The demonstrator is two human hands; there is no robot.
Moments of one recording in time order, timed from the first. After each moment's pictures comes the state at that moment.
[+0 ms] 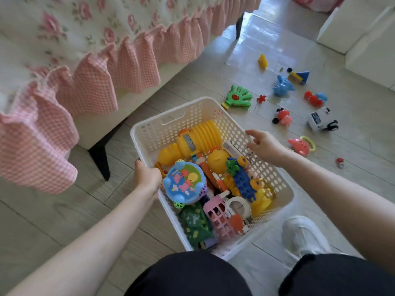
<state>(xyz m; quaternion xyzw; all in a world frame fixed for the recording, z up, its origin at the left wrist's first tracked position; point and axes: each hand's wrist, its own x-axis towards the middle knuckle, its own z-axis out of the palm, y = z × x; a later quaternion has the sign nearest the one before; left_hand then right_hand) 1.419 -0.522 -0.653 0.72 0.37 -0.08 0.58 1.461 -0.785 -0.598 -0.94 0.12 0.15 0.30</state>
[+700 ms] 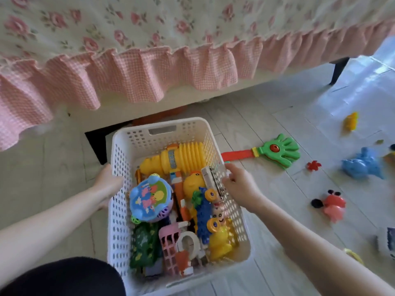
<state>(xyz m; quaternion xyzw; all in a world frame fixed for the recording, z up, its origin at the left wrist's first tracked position) 1.445 -0.568 -0.651 0.73 0.51 -0.03 0.45 1.589 -0.827 -0.656 -0.87 -0.17 0.28 0.37</state>
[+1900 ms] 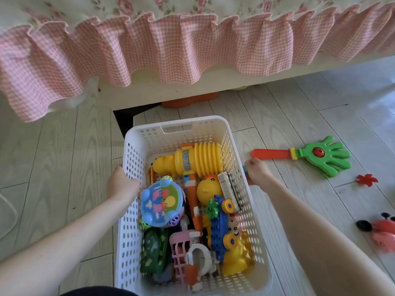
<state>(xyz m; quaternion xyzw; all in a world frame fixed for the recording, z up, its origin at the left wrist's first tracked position) 1.409 -0.578 -0.701 0.70 0.61 0.08 0.37 1.653 -0.778 -0.752 -0.87 -0.05 0.35 0.35</state>
